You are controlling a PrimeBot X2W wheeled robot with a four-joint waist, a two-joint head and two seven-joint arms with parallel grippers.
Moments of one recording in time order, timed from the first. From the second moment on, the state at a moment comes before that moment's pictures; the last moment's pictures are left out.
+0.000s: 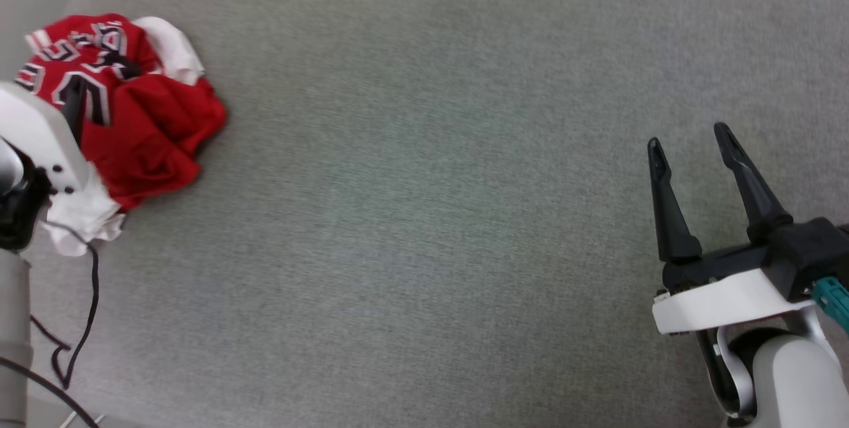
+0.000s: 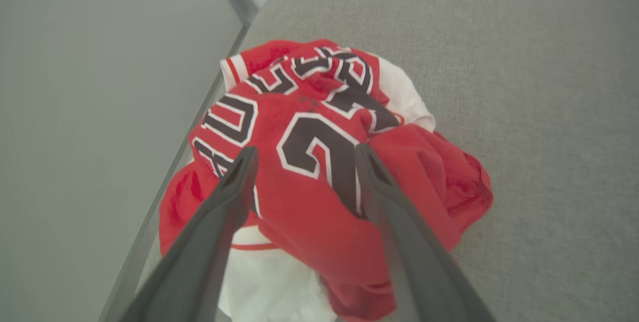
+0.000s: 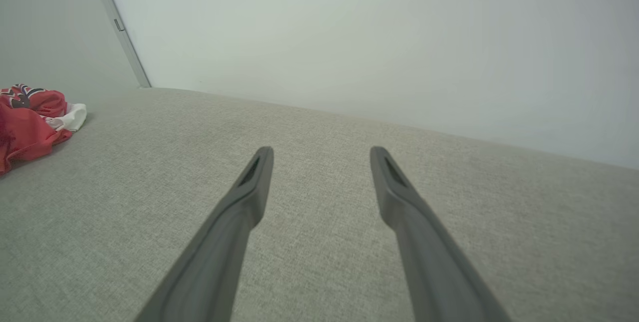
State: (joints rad) left arm -0.74 0.49 0.04 0.57 -0.38 -0.13 0.37; right arm -0.18 -0.05 0.05 -0.14 -0.02 0.13 -0.08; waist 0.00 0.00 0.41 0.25
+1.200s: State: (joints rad) left arm -0.87 0.59 -0.13 0.86 -0.41 -0.05 -0.18; right arm -0.14 -0.05 -0.02 -0.04 0.09 0.13 -0.15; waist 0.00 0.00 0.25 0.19
